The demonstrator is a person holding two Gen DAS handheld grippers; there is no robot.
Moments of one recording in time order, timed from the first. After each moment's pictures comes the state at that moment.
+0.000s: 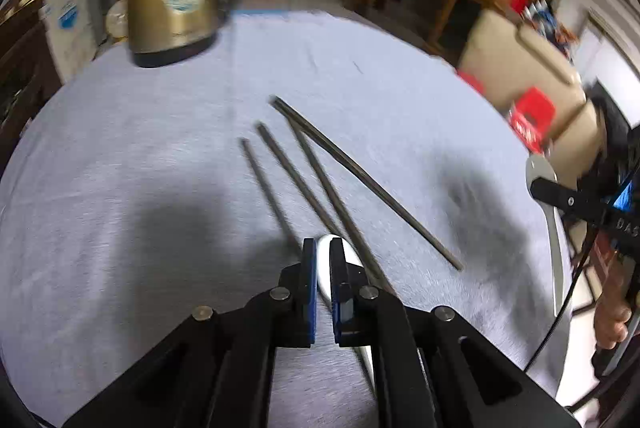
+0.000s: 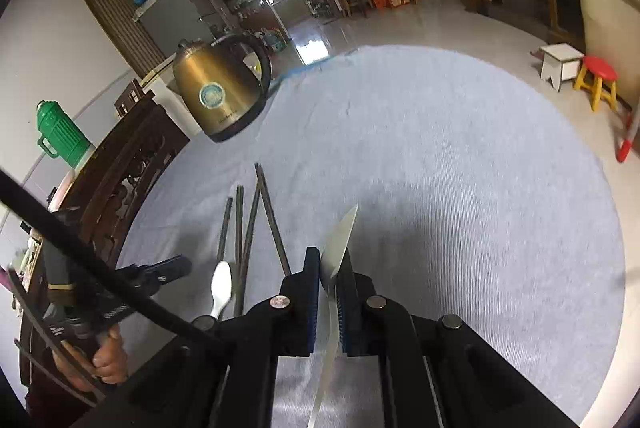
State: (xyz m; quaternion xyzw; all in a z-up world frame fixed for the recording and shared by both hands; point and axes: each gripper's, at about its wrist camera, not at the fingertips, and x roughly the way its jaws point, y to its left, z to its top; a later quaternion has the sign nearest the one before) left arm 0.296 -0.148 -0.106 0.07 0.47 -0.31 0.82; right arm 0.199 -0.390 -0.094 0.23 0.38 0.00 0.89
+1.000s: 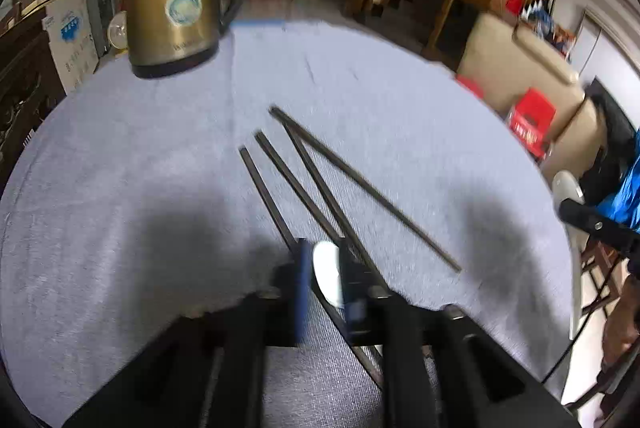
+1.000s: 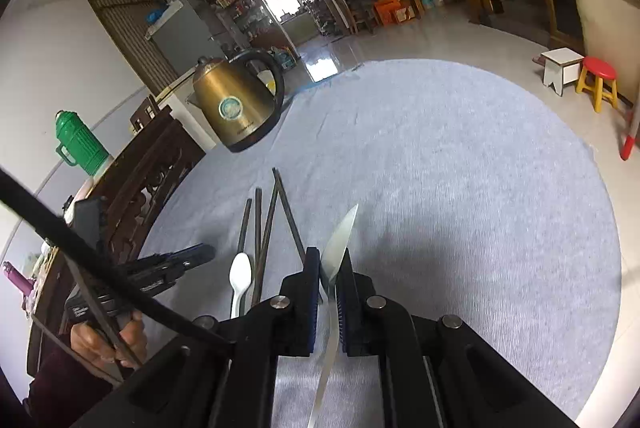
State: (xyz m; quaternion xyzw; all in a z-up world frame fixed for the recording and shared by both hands) left arm 0.298 -0.147 -0.109 0.07 0.46 -0.31 0.83; right arm 0.159 -0.384 -0.087 0.25 0.34 0.01 0.91
